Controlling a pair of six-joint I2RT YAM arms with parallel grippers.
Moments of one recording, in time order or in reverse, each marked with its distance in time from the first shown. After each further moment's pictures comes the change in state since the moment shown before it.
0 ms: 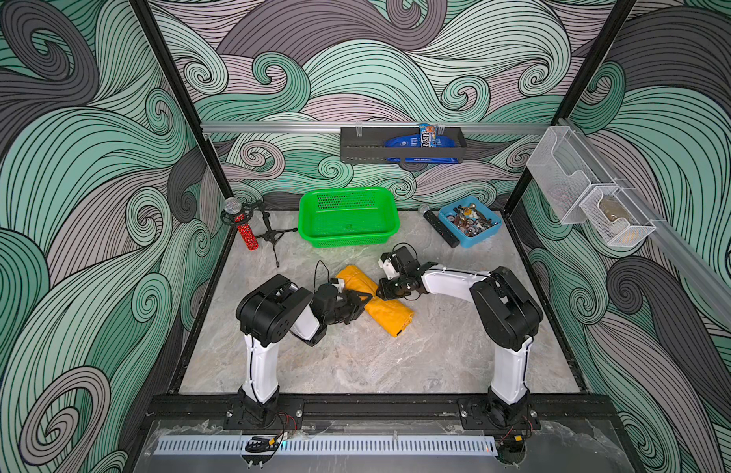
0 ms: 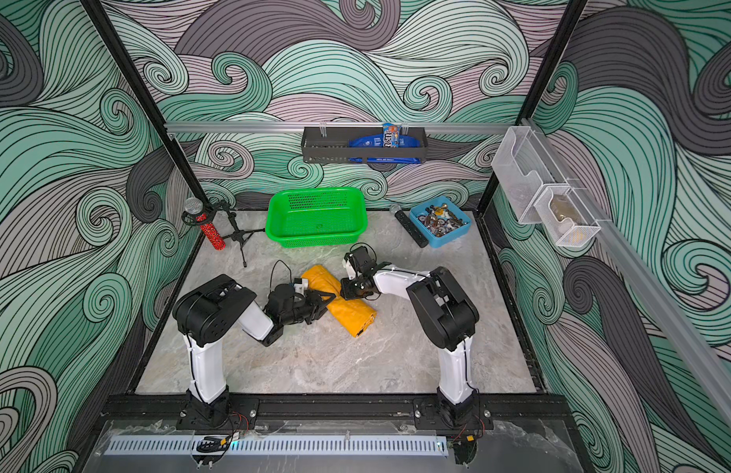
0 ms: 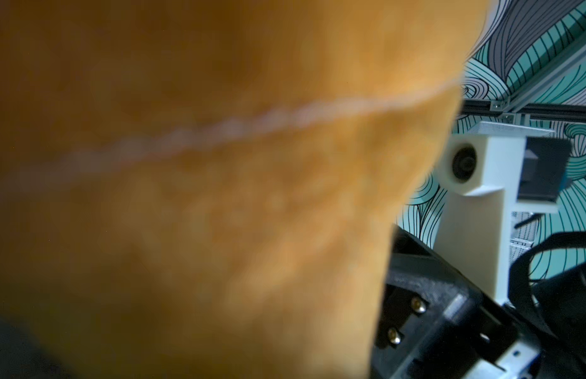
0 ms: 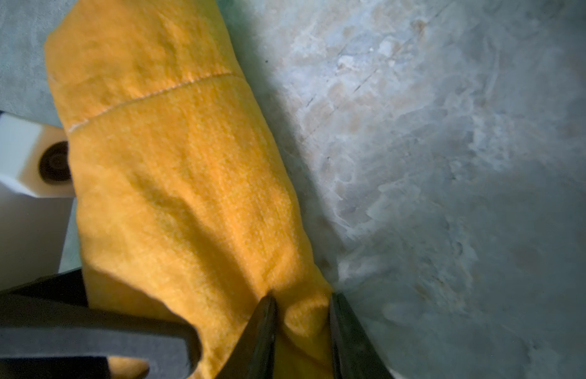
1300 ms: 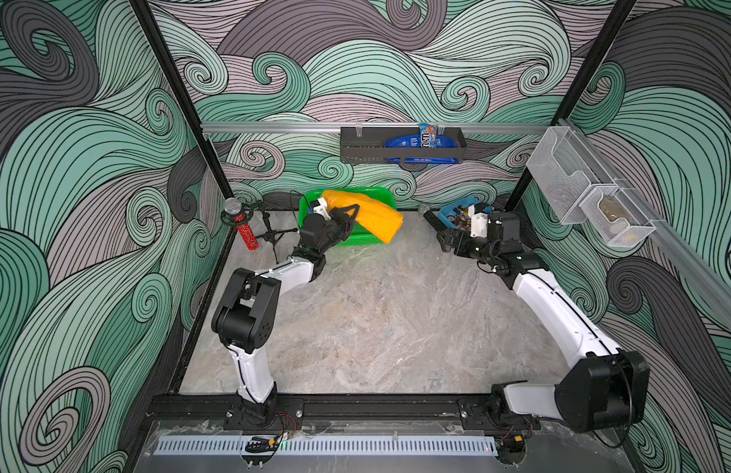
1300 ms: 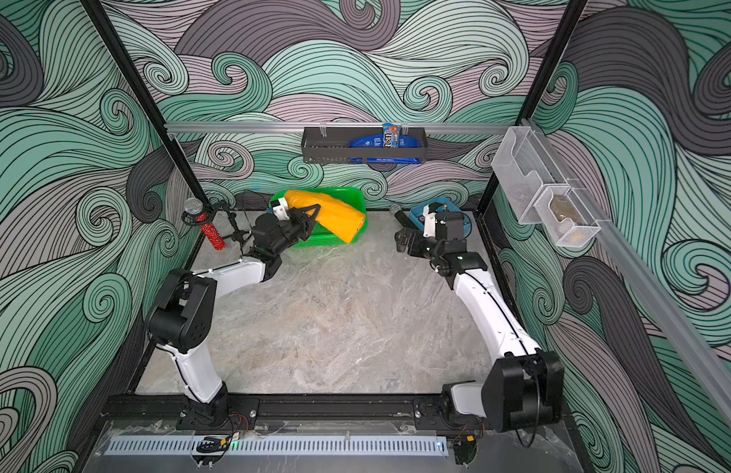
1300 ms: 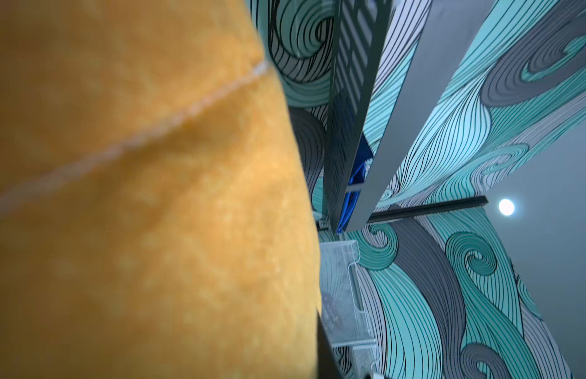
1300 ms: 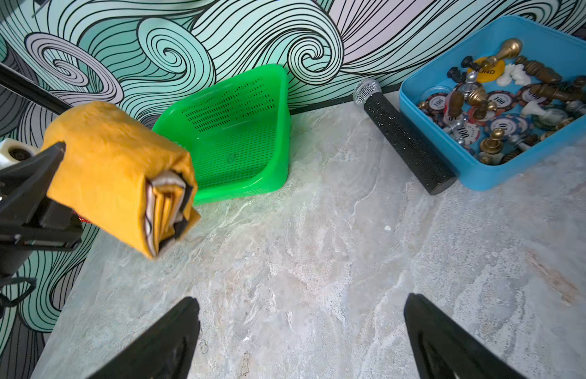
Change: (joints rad) left arm 0.196 -0.103 0.686 -0.311 -0.164 -0.003; right arm -0.480 -0.637 -0.055 -0.097 0.035 -0.043
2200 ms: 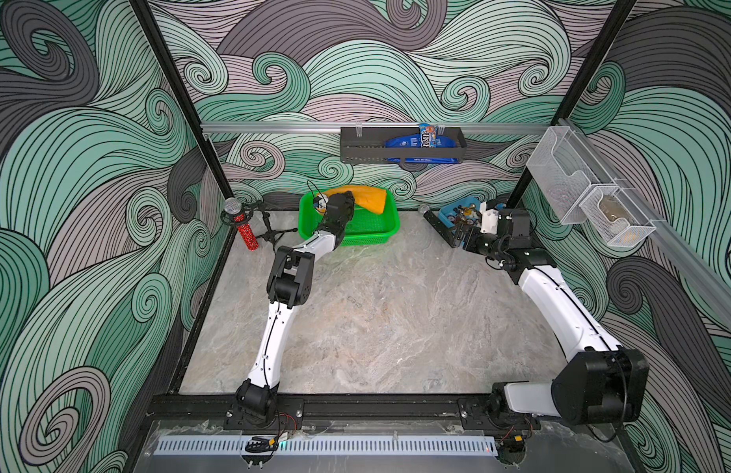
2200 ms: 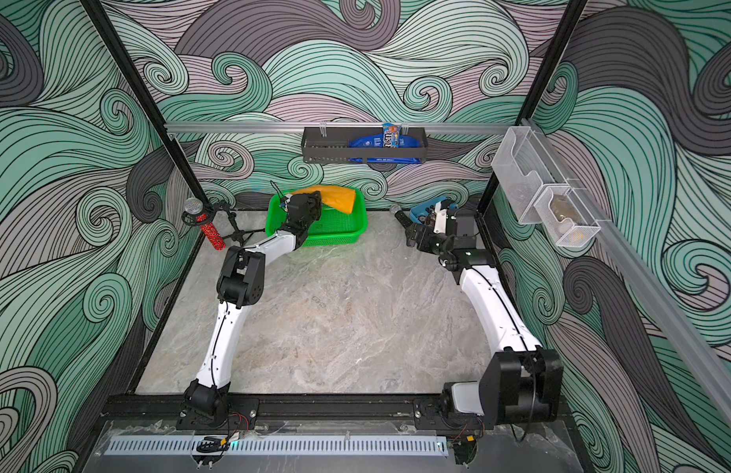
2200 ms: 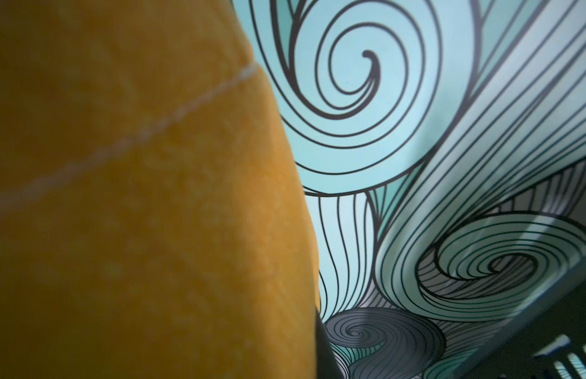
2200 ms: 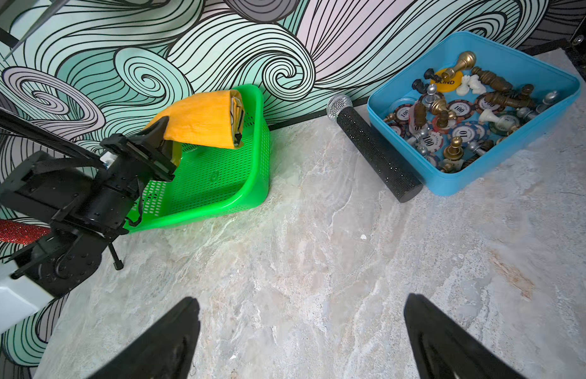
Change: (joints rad) left arm 0.010 0.686 0.856 -0.348 -0.396 -0.132; right arm -0.076 0.037 0.035 -0.006 -0.021 0.002
